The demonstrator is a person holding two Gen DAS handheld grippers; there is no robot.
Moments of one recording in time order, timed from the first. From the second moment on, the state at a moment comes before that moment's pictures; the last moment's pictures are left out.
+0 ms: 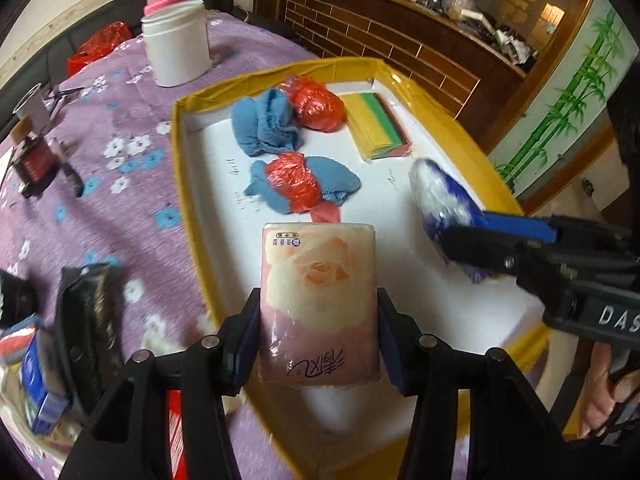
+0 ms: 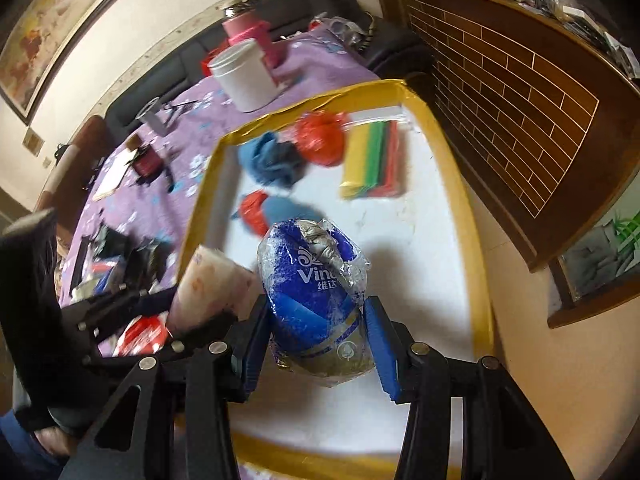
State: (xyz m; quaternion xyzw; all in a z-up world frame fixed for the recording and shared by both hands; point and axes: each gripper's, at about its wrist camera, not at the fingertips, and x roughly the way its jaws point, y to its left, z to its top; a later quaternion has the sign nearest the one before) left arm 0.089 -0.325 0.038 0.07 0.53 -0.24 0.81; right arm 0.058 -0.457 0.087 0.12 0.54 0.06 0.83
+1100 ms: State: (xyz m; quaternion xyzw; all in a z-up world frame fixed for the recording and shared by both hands) left arm 0.079 -0.314 0.057 0.05 0.51 -0.23 0.82; right arm 0.071 -0.438 0.102 0.13 0.52 0.07 0.84
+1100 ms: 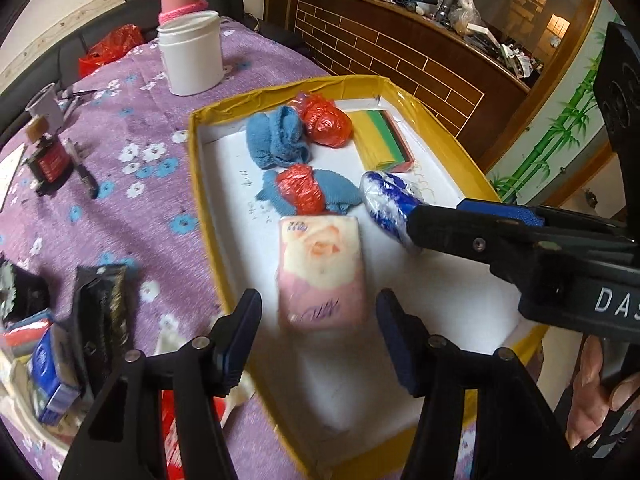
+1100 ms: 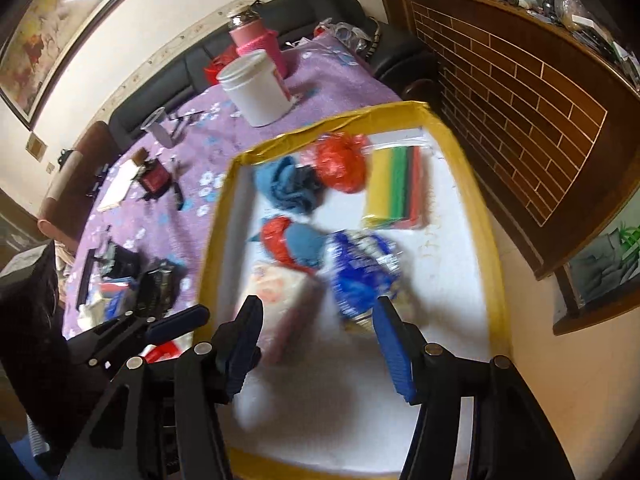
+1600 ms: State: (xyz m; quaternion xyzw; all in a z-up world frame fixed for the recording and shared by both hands) left arm 0.035 -0.194 0.091 0.00 0.49 -0.16 0.86; right arm 0.053 -0.352 0.110 0.12 0.52 0.13 0.83
